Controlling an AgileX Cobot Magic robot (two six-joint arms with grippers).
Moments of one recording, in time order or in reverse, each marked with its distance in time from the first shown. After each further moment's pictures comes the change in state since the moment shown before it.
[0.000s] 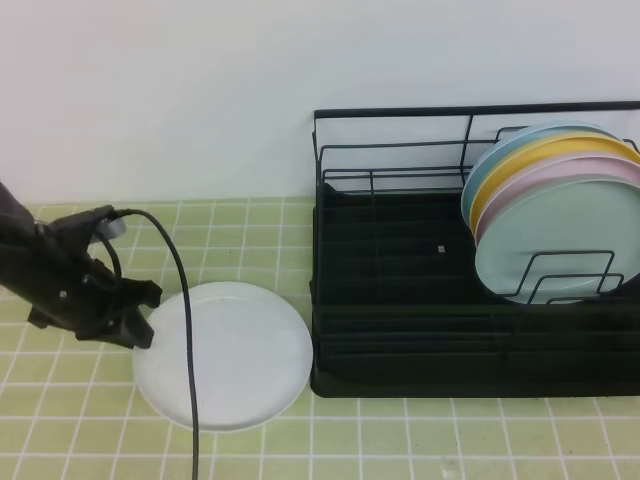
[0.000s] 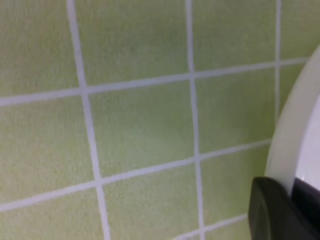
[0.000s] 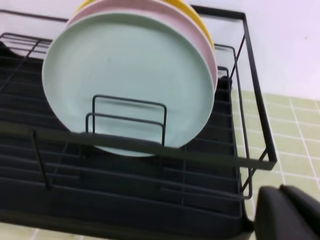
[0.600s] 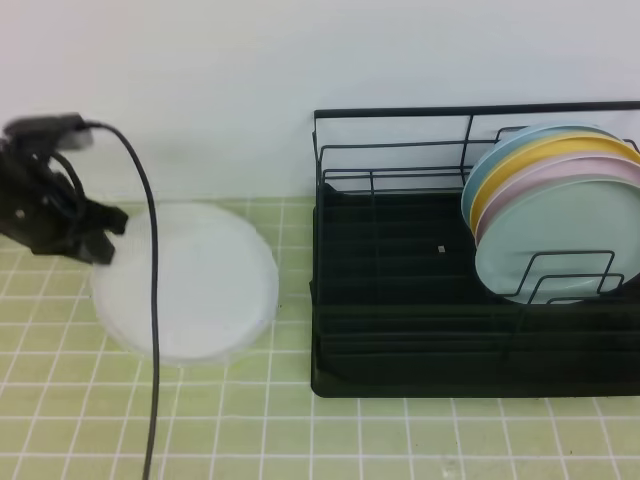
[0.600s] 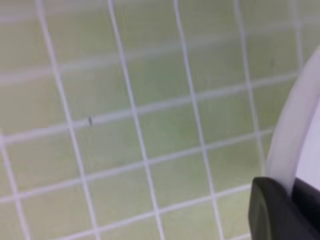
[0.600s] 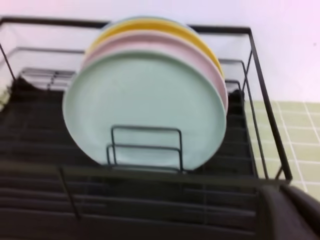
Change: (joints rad) left arm 0.000 -0.105 -0.197 0.131 0.101 -0.041; right arm 0.001 0.000 -0.067 0.117 0.048 -0.001
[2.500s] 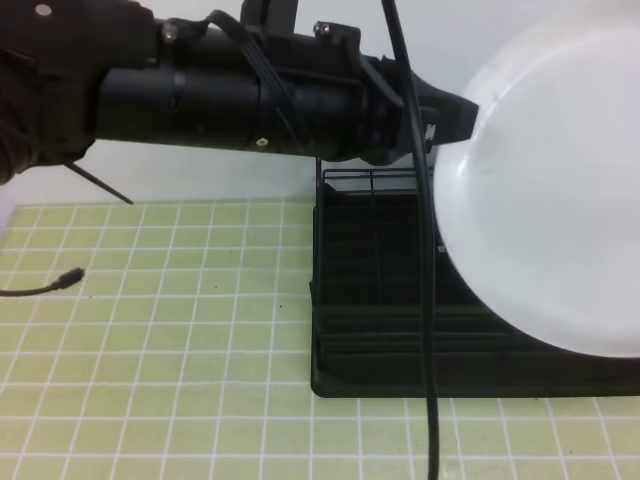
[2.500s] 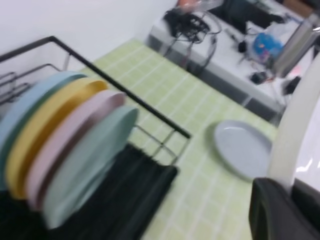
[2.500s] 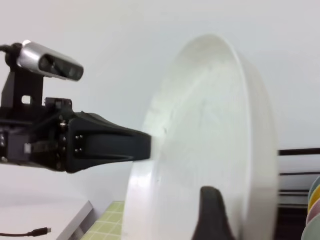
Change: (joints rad) left arm -0.561 -0.289 -0.019 -0.756 -0.160 0.444; right arm 0.001 0.014 -0.244 1.118 0.275 -0.682
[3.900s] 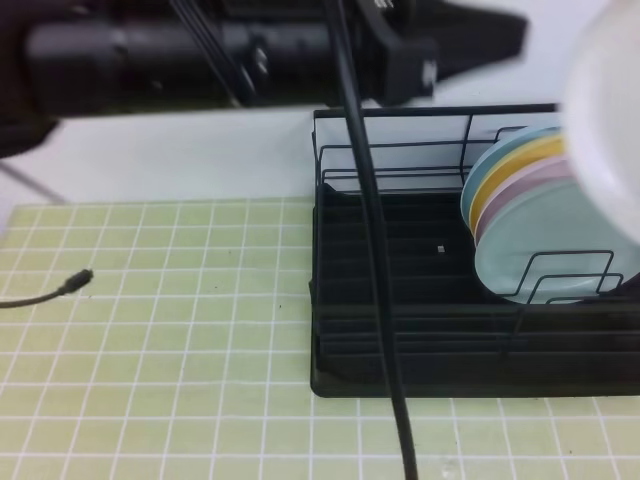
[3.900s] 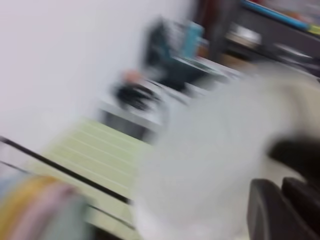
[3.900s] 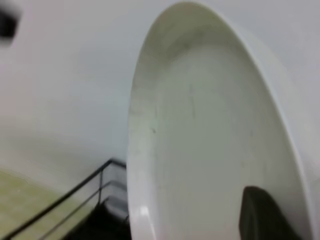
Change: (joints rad) left arm 0.003 -0.083 -0.002 -0.204 0.019 0.190; right arm 0.000 0.093 -0.073 -0.089 -0.188 -0.447
